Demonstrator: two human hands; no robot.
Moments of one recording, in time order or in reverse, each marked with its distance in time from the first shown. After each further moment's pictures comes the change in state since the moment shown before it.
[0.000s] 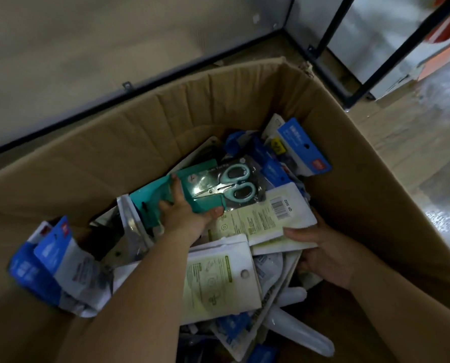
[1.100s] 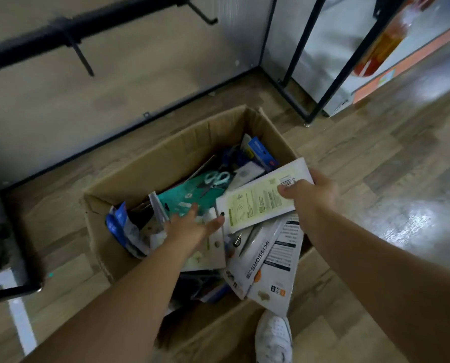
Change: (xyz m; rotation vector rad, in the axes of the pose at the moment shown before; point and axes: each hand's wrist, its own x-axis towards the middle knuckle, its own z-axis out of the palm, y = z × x) left_hand -0.174 0.048 -0.072 0.375 -0.198 -0.001; right_hand -0.146 -0.065 0.055 -0.141 0.659 -0.359
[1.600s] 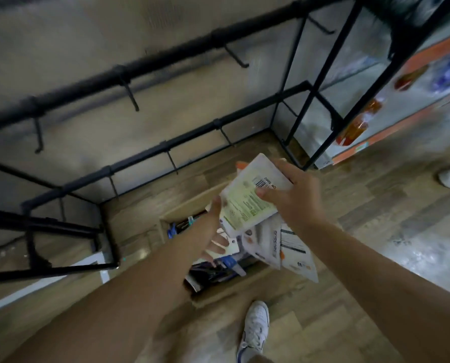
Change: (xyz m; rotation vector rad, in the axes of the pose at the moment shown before) left_hand -0.270 0.145 -0.175 -0.624 -0.223 -0.215; right_hand -0.184 -0.259 -0.100 -0.225 -0.448 -0.615
